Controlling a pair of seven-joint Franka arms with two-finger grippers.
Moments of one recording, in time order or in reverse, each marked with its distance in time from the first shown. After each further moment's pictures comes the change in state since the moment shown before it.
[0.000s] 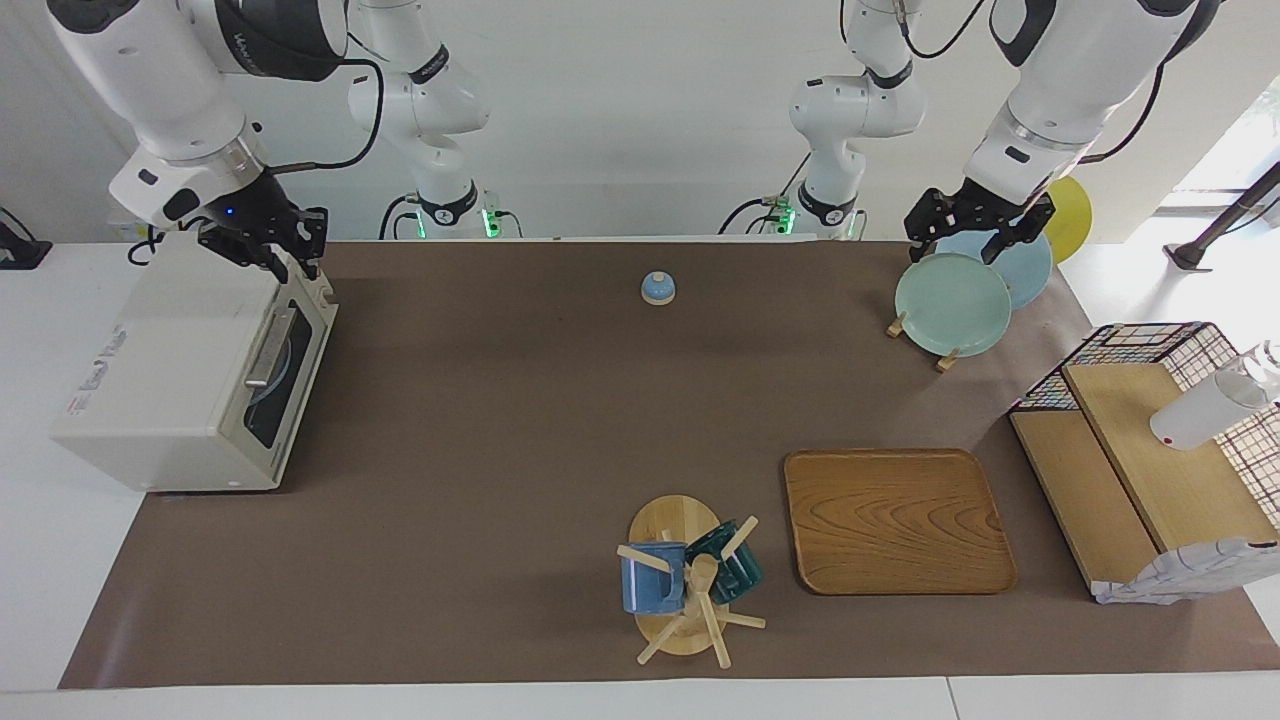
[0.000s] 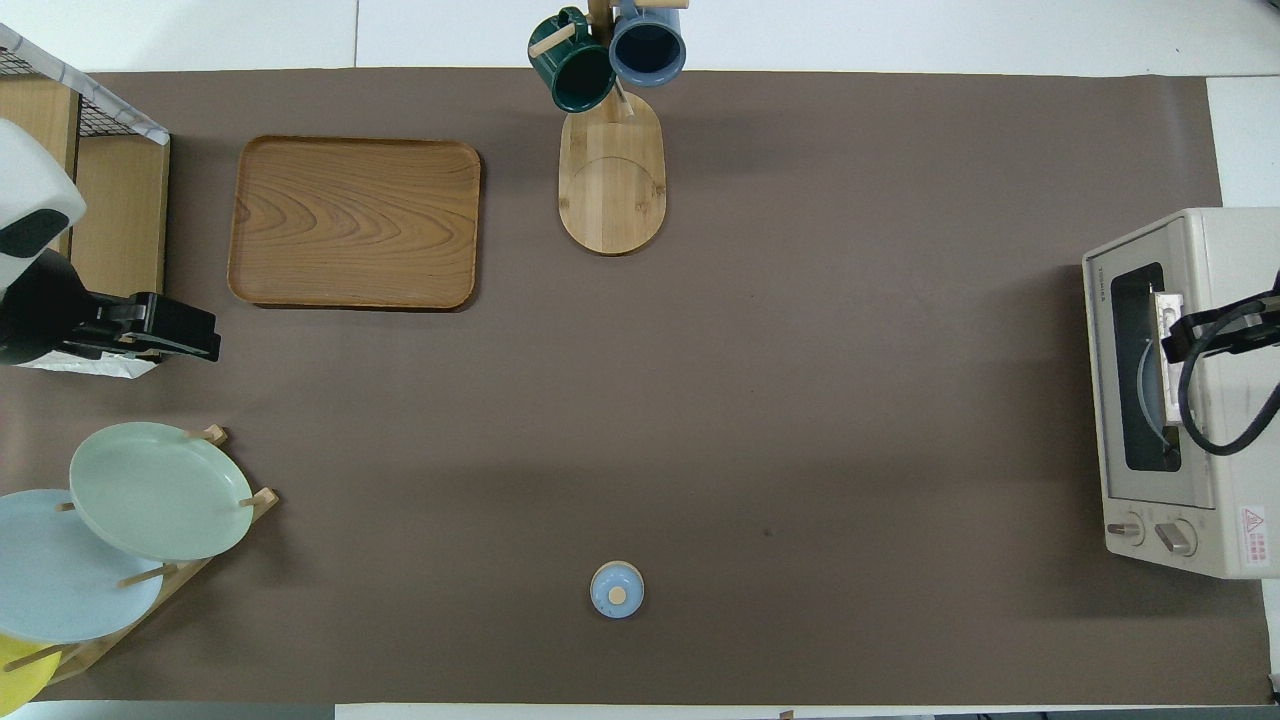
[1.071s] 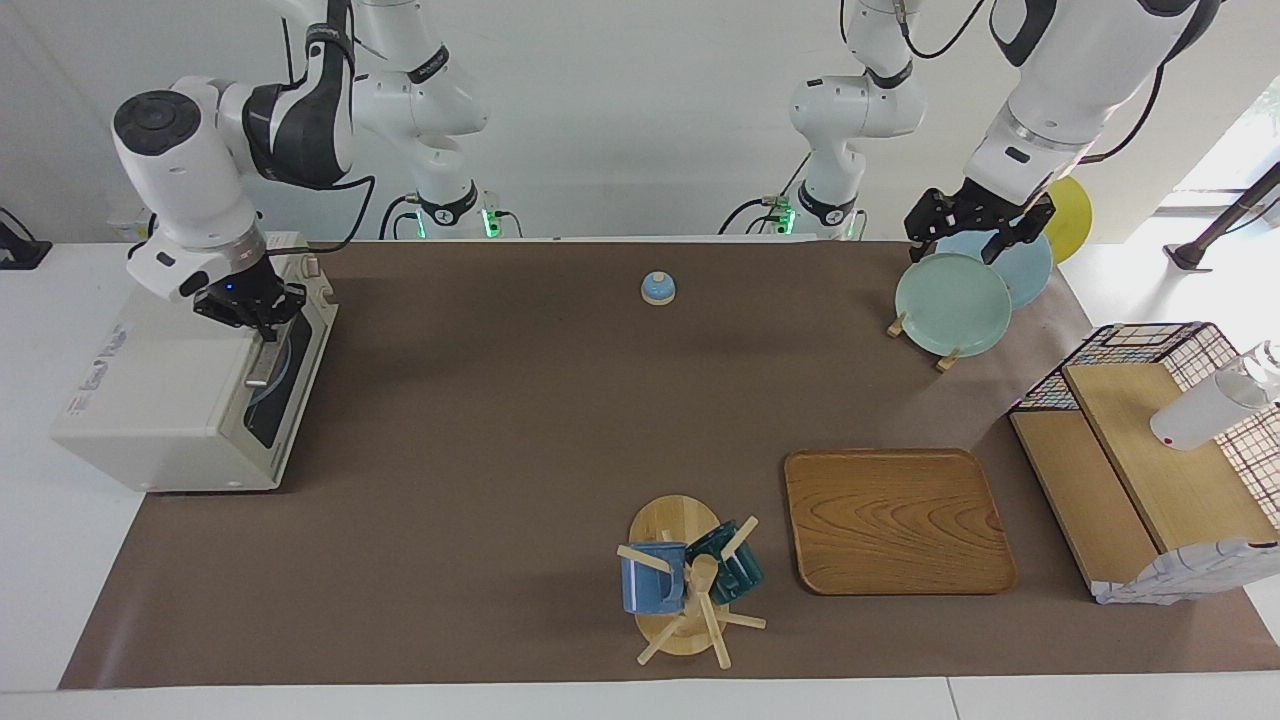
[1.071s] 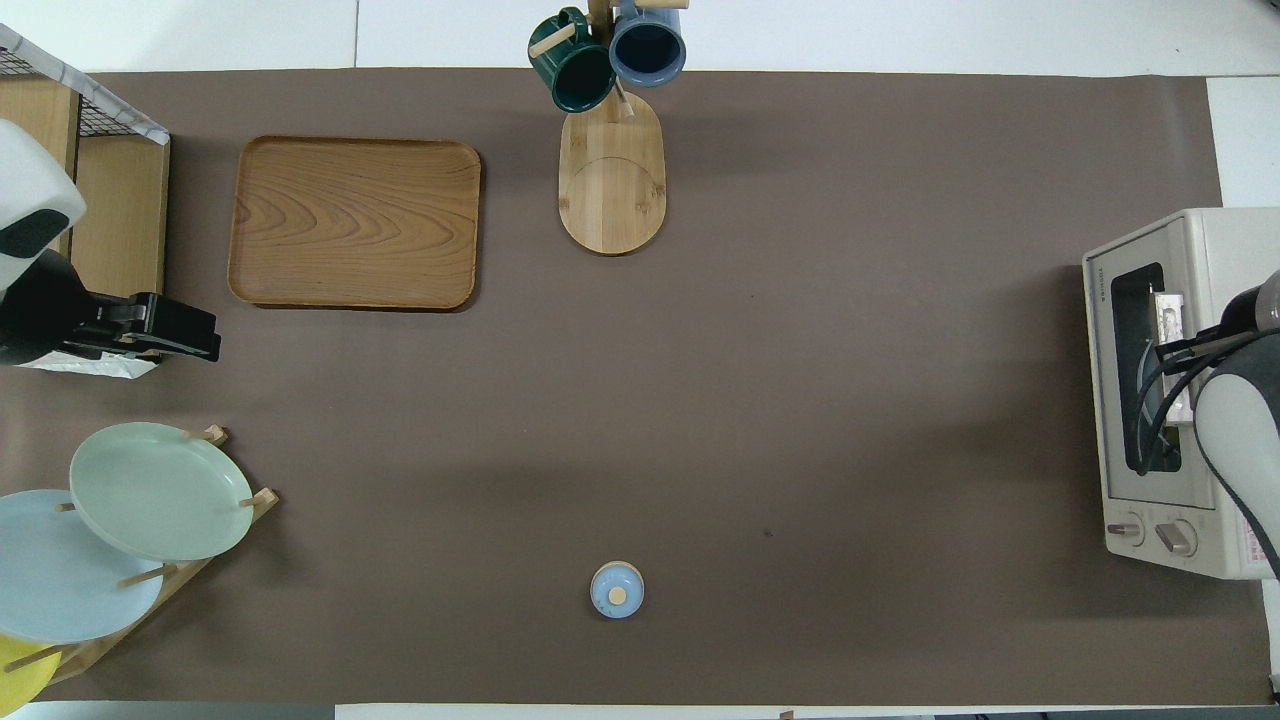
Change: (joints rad) left arm 0.000 0.000 0.000 0.000 0.000 0.000 0.000; right arm -0.083 -0.012 -0.010 -0.343 -0.167 0.390 -0.091
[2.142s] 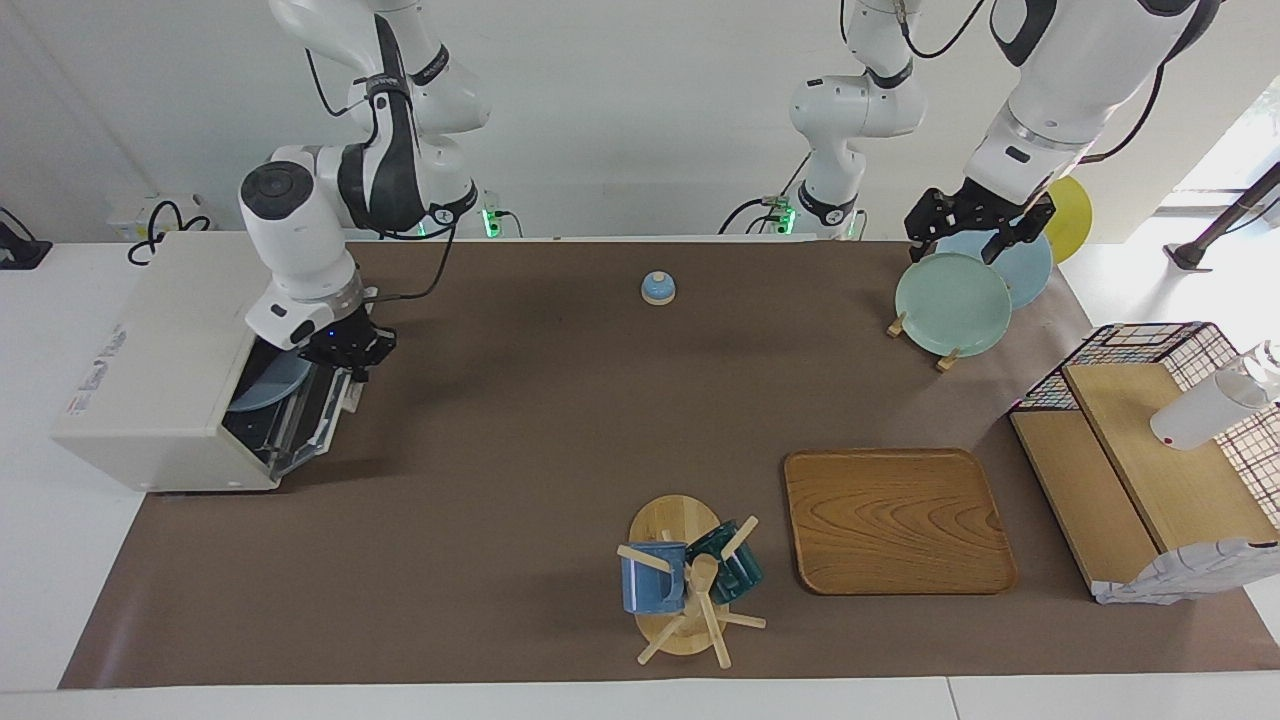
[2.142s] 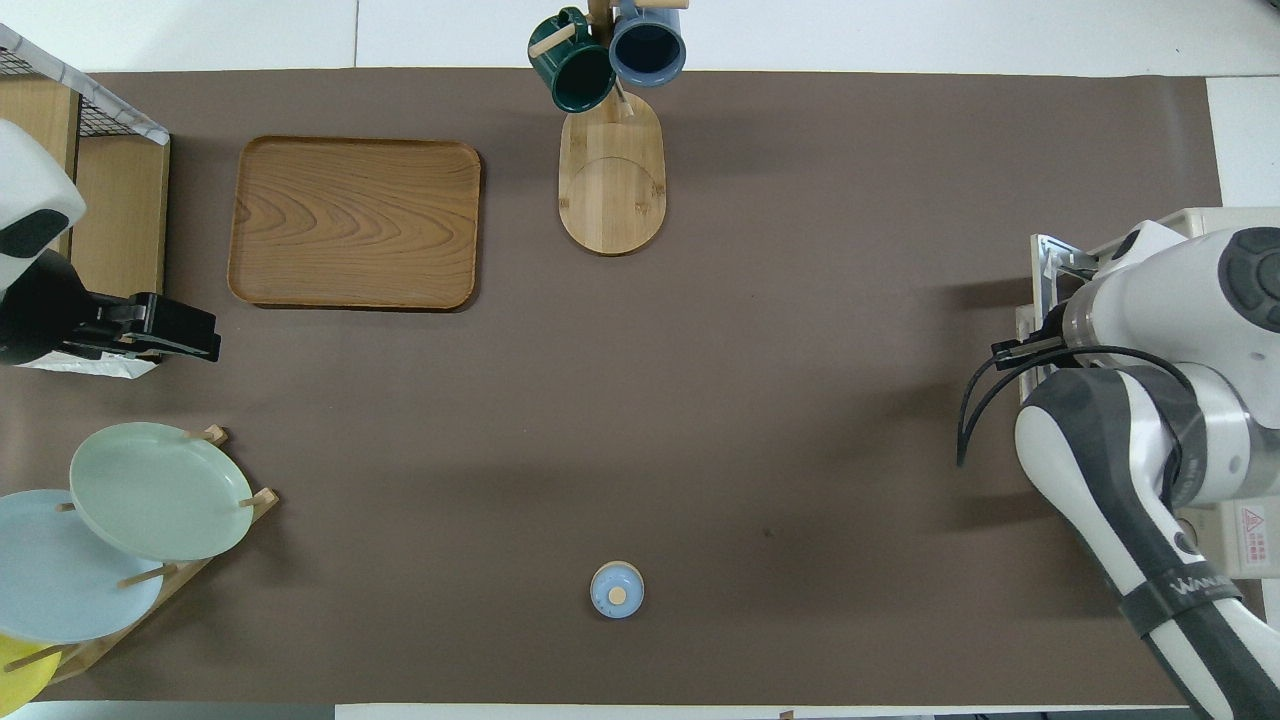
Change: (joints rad) left arm 0.000 0.000 0.000 0.000 0.000 0.000 0.000; right arm 0.134 0.076 0.031 -0.153 0.100 0.253 0.205
